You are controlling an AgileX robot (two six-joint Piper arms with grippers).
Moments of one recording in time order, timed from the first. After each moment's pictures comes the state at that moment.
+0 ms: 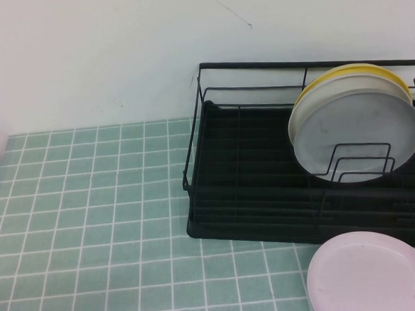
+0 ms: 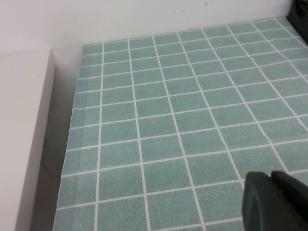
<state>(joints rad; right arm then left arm) -0.03 1.35 -1.17 0.76 0.82 -1.07 -0.03 -0.02 0.01 -0.07 0.37 0.07</state>
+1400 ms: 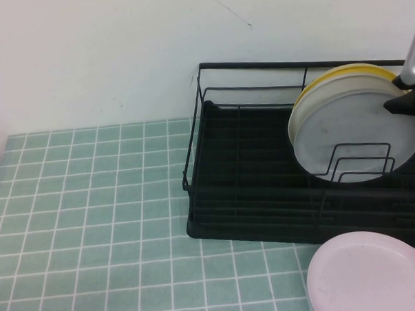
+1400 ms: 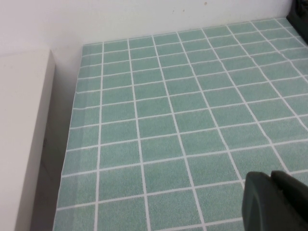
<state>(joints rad) -0.03 1.66 -1.27 0.77 0.69 -1.68 -0.03 -0.02 0.01 -0.07 0.37 0.07</state>
